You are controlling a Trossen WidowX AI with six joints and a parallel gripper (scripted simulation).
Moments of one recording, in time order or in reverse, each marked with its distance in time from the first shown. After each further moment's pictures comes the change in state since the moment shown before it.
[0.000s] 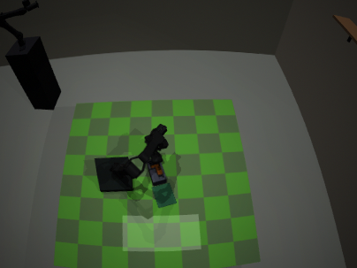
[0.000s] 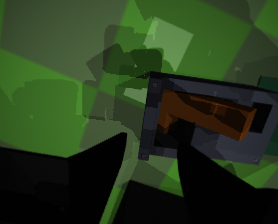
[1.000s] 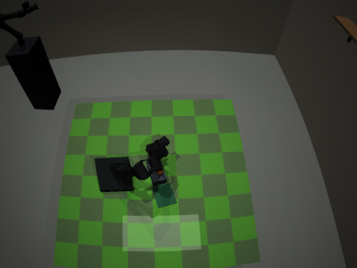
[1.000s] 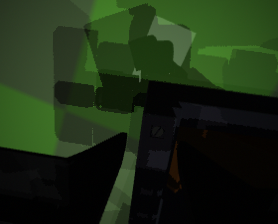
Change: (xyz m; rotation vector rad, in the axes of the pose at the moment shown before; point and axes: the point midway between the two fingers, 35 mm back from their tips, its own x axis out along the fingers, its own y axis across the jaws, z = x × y) arm 0.103 -0.002 -0.001 0.011 -0.001 0.002
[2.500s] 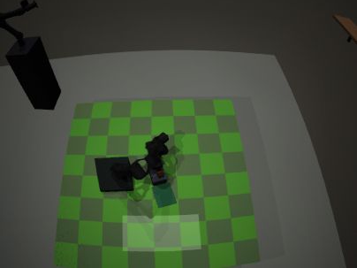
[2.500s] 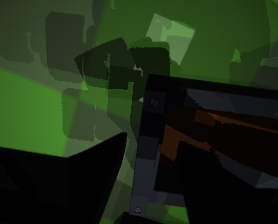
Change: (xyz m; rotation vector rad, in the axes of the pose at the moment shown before) arm -0.033 -0.001 -0.001 0.003 0.010 -0.001
